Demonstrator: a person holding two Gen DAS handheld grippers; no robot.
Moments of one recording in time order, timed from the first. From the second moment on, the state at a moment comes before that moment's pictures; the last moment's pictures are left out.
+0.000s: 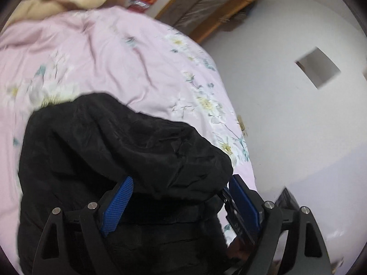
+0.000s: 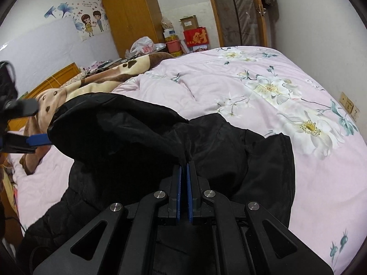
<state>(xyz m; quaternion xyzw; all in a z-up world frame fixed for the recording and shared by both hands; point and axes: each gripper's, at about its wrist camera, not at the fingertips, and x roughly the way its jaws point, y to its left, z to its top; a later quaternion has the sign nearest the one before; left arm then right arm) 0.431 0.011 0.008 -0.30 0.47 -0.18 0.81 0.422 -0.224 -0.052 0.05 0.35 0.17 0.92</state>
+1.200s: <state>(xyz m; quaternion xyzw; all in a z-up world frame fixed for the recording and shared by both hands) 0.439 0.005 -0.008 -0.39 0.46 -0.11 0.79 0.394 -0.205 -0.061 0.02 0.37 0.19 0.91</state>
